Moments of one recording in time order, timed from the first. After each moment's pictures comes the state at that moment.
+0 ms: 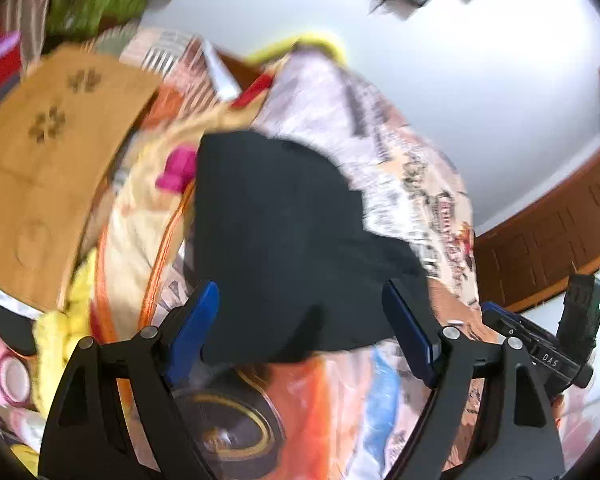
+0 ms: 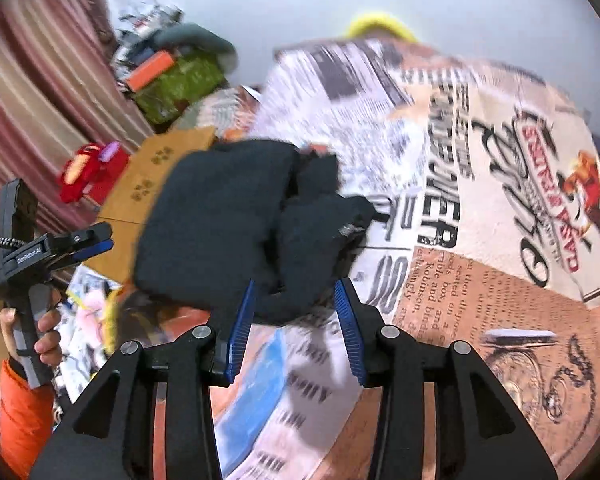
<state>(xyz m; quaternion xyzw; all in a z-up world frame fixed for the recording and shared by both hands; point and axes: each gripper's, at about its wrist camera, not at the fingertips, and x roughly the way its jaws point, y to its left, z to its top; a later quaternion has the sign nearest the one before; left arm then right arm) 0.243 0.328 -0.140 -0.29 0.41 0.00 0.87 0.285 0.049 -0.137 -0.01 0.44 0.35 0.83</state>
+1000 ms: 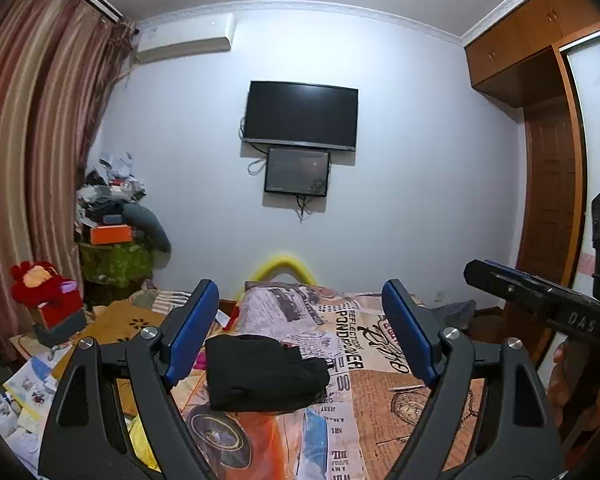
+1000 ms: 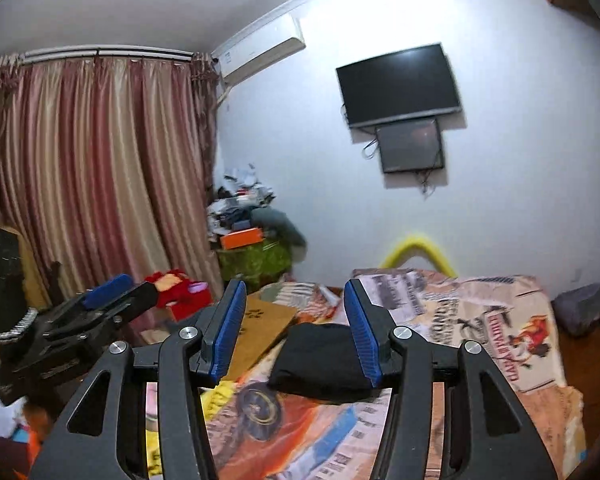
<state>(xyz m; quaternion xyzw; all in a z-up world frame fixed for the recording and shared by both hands) -0.036 0.110 0.063 -0.05 0.04 0.09 0.99 0.042 -0.027 0.013 0.02 0.07 0.39 0.92</state>
